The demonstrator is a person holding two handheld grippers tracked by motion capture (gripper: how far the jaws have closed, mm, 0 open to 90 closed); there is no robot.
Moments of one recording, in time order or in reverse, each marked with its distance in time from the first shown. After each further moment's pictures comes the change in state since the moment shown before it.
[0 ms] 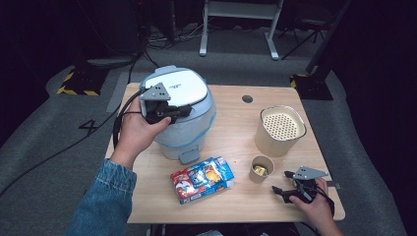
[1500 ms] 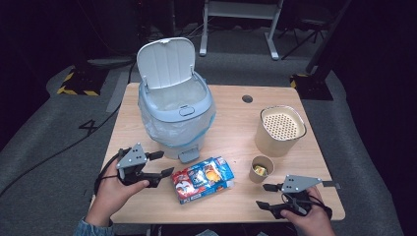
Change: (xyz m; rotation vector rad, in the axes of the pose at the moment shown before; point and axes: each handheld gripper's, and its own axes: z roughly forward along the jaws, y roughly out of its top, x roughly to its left) left arm -0.046 -0.156 -0.027 0.037 0.034 -0.050; right arm 0.087 0.064 -0.040 -0.025 0.253 -0.123
